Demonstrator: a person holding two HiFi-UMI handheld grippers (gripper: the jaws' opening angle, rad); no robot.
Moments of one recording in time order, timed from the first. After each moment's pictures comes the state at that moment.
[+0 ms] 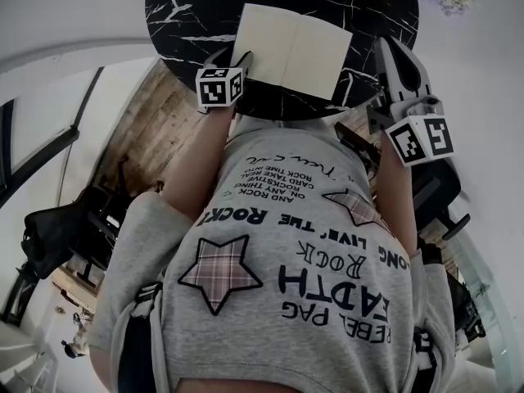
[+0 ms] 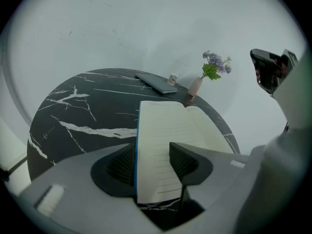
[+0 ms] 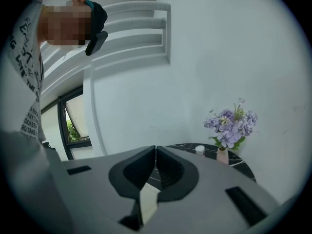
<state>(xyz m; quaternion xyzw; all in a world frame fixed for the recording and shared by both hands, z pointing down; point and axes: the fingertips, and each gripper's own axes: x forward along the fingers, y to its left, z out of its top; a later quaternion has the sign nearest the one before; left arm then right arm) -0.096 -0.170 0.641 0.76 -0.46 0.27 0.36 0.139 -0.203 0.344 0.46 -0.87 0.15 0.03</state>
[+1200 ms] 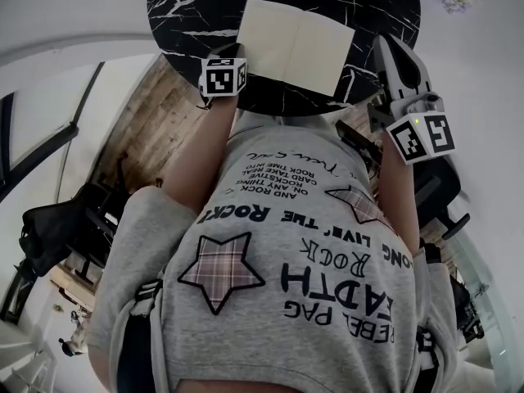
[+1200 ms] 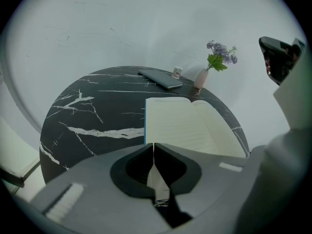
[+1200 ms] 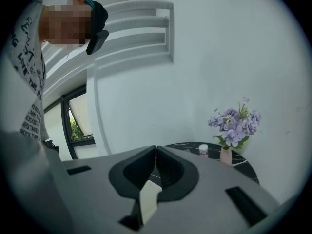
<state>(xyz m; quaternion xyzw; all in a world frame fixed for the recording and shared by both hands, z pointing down) -0.106 -0.172 0.644 0.74 -0.48 0.32 0.35 0.130 -0.195 0.345 0.45 -0.88 0.15 0.04</state>
